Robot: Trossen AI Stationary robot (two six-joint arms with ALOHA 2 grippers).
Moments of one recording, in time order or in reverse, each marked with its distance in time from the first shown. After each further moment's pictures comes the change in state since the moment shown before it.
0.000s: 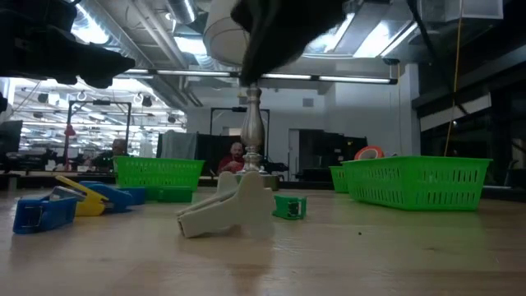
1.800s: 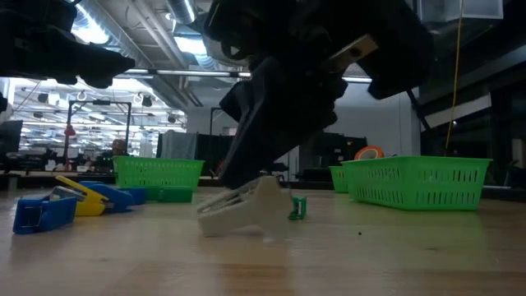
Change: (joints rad) left arm 0.000 0.000 0.000 0.000 0.000 0.000; right arm -0.057 0.063 -0.231 0.399 -0.242 0.074
